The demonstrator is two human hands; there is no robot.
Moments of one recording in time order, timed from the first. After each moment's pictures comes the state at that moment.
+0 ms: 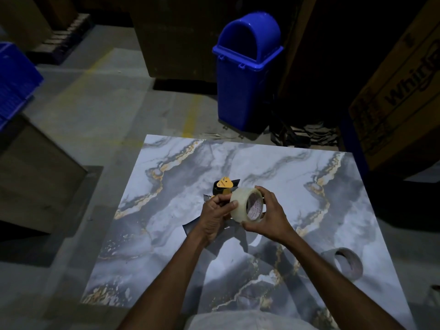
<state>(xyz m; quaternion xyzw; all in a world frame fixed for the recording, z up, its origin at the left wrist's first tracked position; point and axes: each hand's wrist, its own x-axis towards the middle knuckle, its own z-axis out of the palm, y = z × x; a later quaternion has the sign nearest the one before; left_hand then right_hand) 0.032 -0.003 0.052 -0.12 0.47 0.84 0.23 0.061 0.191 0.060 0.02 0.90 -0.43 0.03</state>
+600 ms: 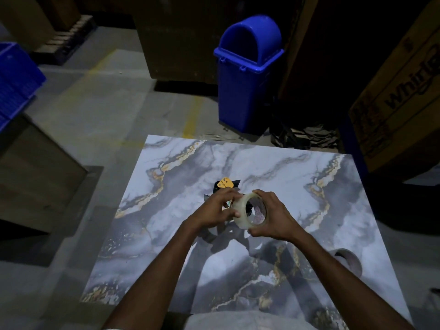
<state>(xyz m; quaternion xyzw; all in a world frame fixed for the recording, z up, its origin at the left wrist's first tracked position) -0.002 -0.028 0.049 0.25 0.81 0.51 0.15 0.057 0.207 0.070 -0.07 0.93 -0.35 0.07</state>
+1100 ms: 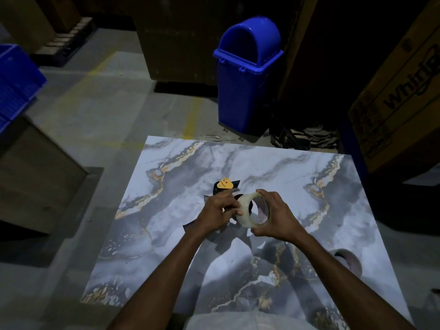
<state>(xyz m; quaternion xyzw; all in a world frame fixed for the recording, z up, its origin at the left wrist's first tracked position) 0.008 -0.016 0.031 0.27 0.81 0.51 -0.02 0.059 0.213 0.072 -0.07 0.94 -0.33 0.06</state>
